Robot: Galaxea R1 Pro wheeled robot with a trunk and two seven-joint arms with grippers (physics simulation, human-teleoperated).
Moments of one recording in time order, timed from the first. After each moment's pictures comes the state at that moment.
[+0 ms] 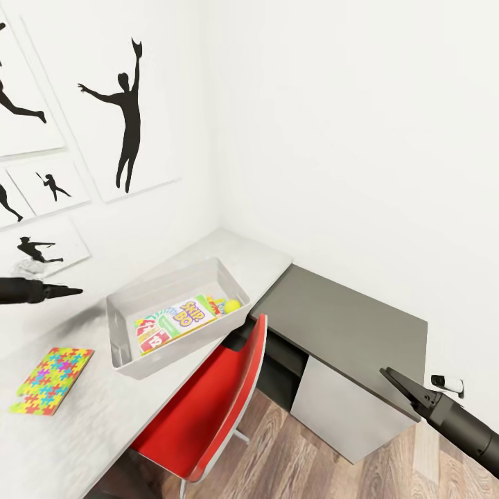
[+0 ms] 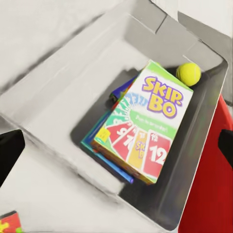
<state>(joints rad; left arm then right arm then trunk) -1.11 0.61 0.46 -0.70 -0.62 0.58 -1.56 -0.02 -0.26 -0.44 -1.55 -0.83 0.76 1.03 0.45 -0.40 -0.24</state>
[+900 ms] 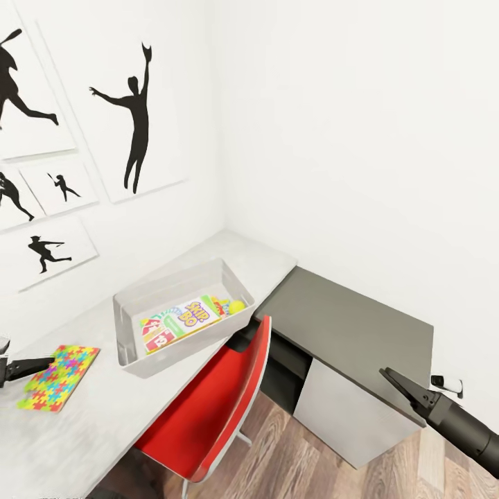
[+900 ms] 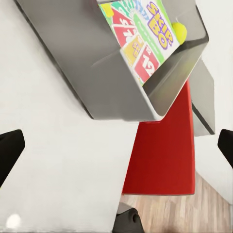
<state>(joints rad) -1.01 0.82 0.57 0.00 -0.52 0.35 -1.57 -0.02 -0.26 -0.44 -1.55 -0.83 0.76 1.02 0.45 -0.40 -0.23</state>
